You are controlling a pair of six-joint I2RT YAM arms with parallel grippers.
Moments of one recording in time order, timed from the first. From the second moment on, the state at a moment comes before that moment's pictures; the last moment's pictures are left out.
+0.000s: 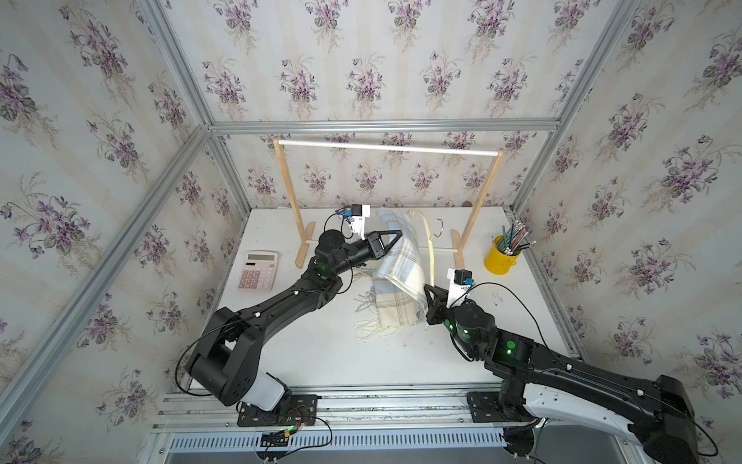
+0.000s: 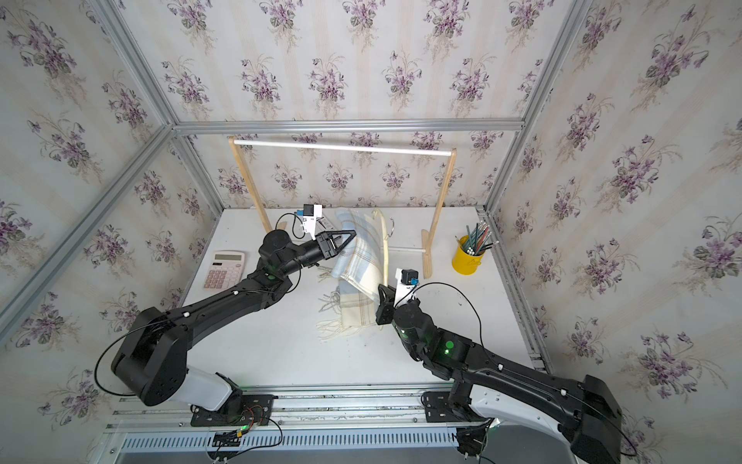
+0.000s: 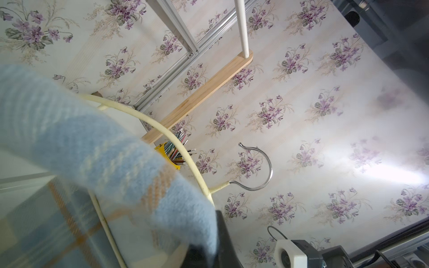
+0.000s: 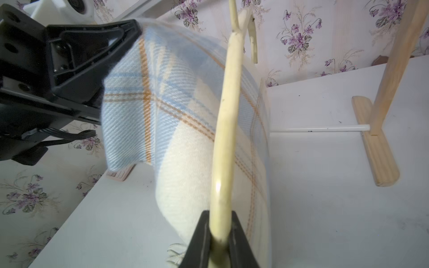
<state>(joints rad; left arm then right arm) -0.59 1.49 0.97 0.59 0.56 -0.95 1.05 0.84 0.50 0.05 0.58 0.59</state>
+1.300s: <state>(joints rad) -0.61 1.27 1.11 0.12 0.43 -0.74 1.04 0.70 0.42 0.10 0.43 0.73</state>
